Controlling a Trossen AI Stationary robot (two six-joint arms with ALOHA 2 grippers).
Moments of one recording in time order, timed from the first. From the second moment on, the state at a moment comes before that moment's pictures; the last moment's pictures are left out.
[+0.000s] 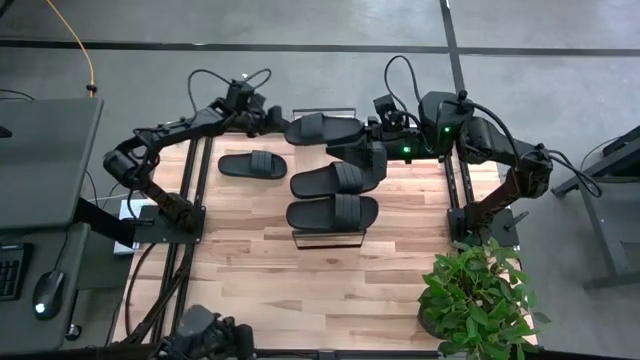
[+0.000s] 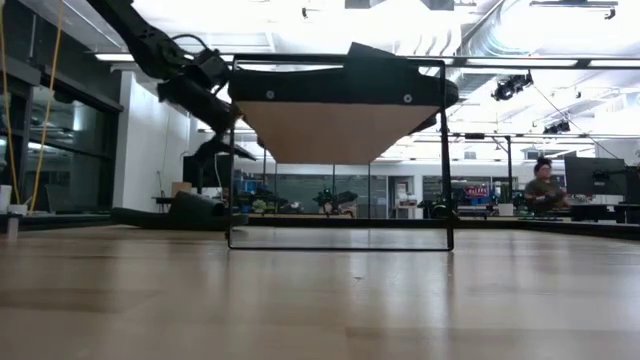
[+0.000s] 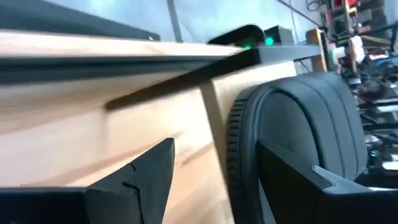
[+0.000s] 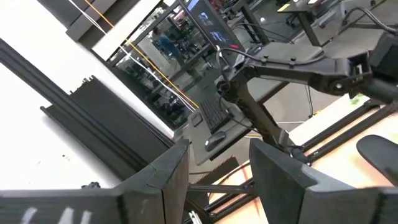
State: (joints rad) left arm 1.03 1.54 0.96 -0.10 0.49 -0.76; right arm 0.04 1.54 2.03 -0.54 0.02 0.68
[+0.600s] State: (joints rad) left arm 1.09 1.50 0.97 -0.29 0.59 -0.60; right arm 0.04 1.54 2.03 -0.54 0.04 0.66
